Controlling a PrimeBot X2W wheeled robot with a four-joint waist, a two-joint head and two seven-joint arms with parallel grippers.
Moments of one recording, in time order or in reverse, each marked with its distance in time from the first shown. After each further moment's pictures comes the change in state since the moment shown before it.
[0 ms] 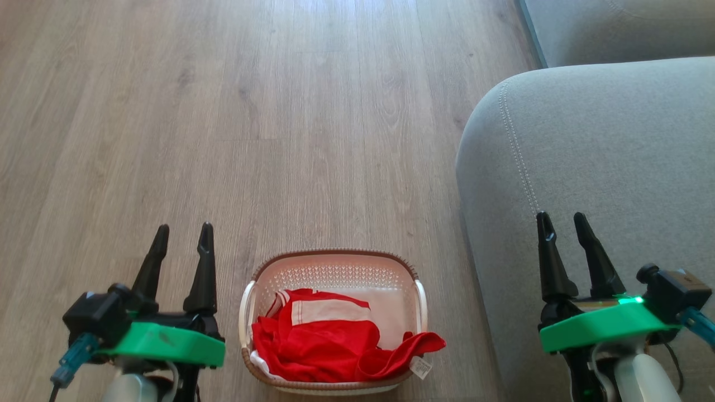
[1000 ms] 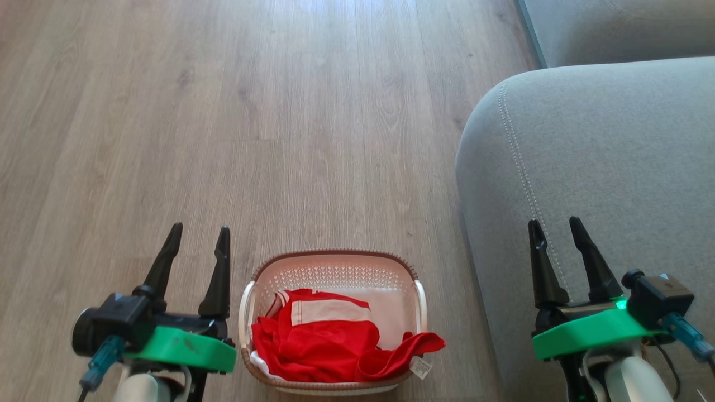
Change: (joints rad) left arm 0.000 0.003 -0.027 0.000 0.179 0.000 -0.044; right arm 0.000 0.000 0.004 0.035 -0.157 0.000 -0.048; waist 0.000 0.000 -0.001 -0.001
